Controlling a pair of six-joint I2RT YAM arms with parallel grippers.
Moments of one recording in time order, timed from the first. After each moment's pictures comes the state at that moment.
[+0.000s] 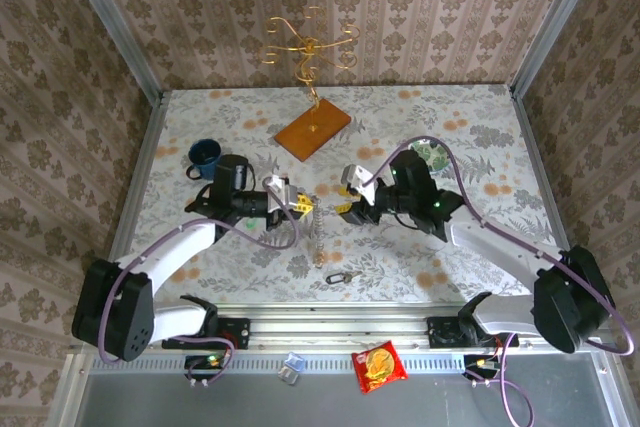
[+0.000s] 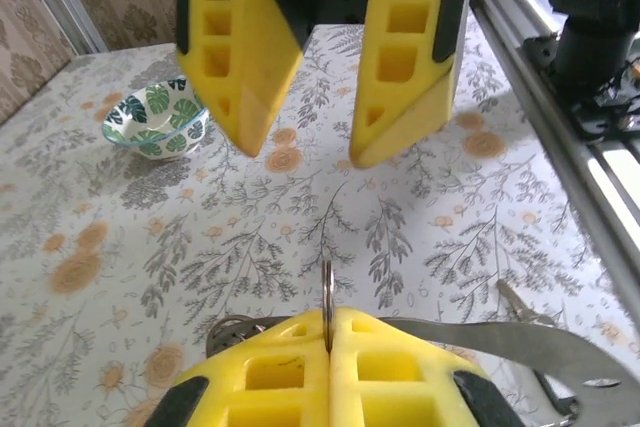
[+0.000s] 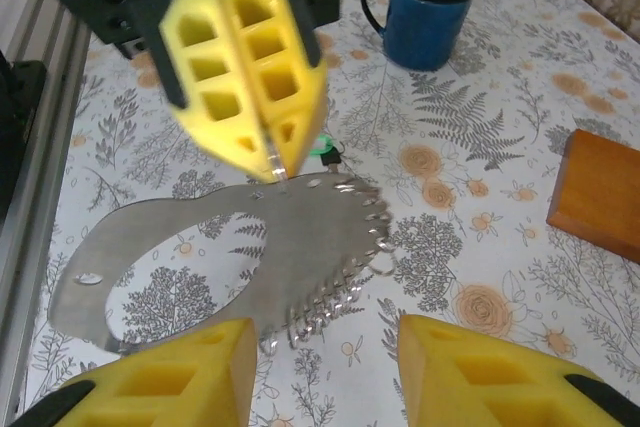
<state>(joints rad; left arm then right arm) -0.44 1.22 0.66 0.01 0.98 0.74 0.59 1.26 0.78 -0.04 -0.55 -0.42</state>
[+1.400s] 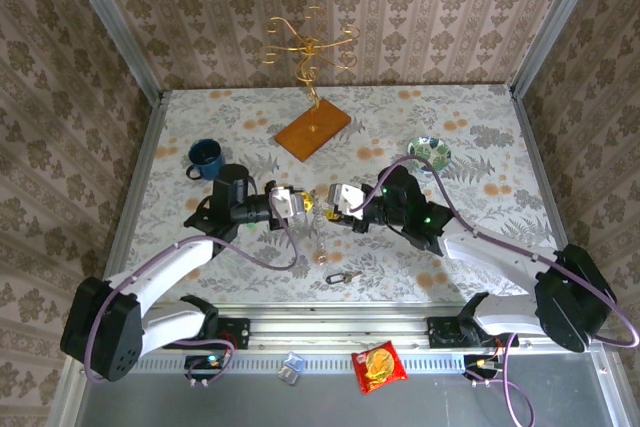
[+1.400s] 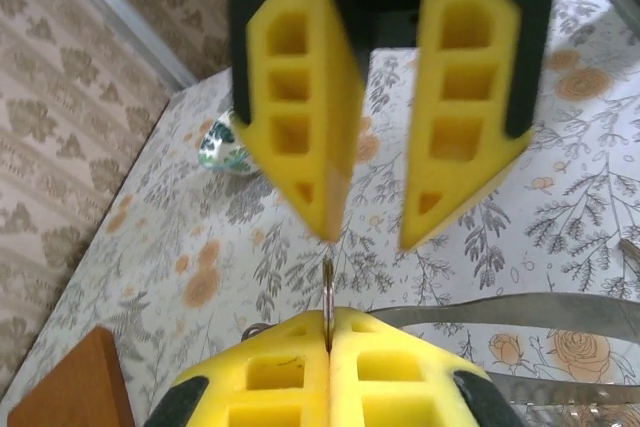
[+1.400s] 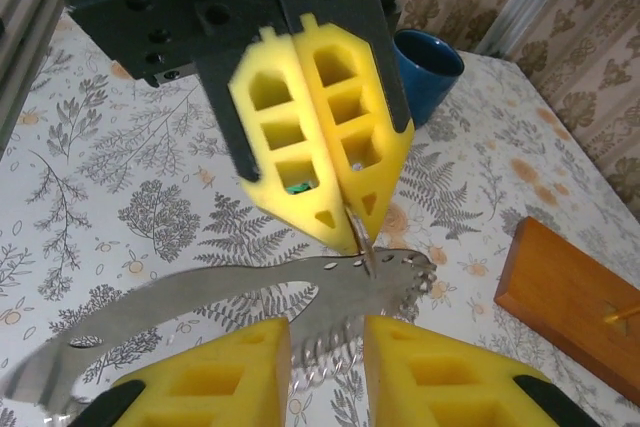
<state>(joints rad) -0.54 1.12 0.59 0.12 0.72 0.74 0.71 1.25 0.73 0.12 -0.41 -0.56</state>
